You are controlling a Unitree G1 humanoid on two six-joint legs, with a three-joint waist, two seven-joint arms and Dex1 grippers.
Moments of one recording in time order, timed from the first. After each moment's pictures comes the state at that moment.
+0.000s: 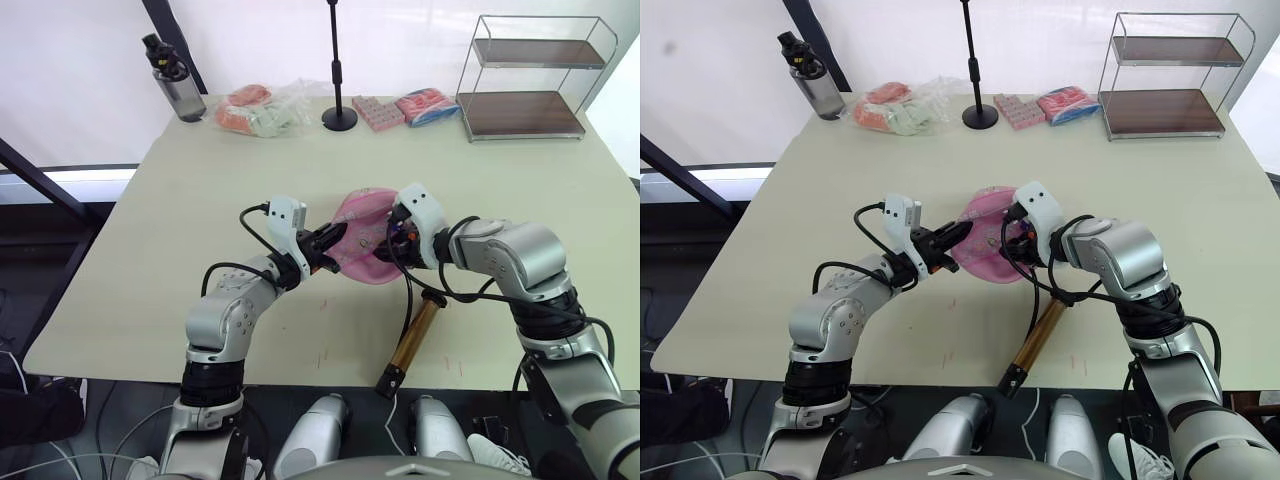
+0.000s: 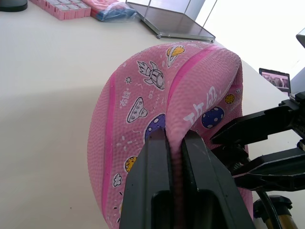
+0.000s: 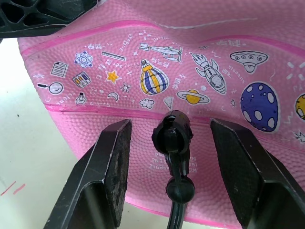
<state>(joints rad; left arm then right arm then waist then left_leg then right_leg) -0.34 0.23 0.05 -0.23 -0.48 0.77 -0.47 -0.73 -0.33 0.21 -0.17 0.36 1.34 0.49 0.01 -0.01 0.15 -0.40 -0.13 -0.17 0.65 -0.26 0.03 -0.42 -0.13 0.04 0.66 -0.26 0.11</state>
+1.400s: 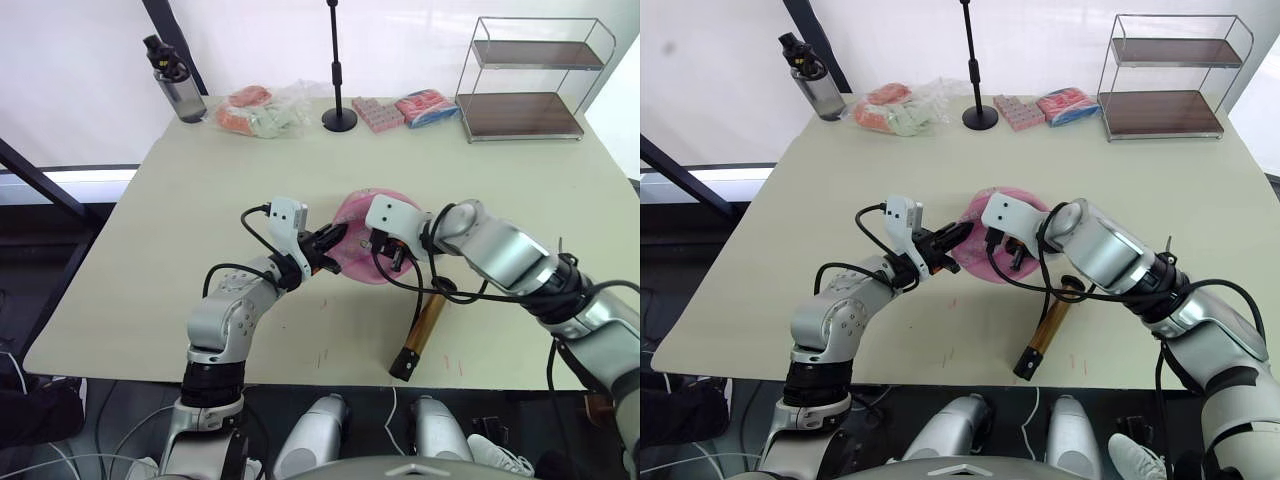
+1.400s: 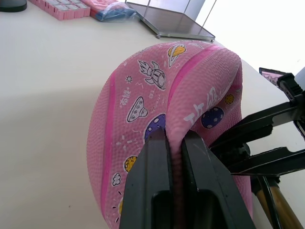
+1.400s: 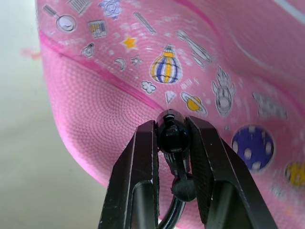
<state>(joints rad) -0.34 0.23 0.04 -0.22 -0.48 0.76 -0.46 -0.97 -0.56 0.75 -0.14 0.13 1.10 0.71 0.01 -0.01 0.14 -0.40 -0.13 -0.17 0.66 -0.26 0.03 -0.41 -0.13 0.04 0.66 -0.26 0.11</state>
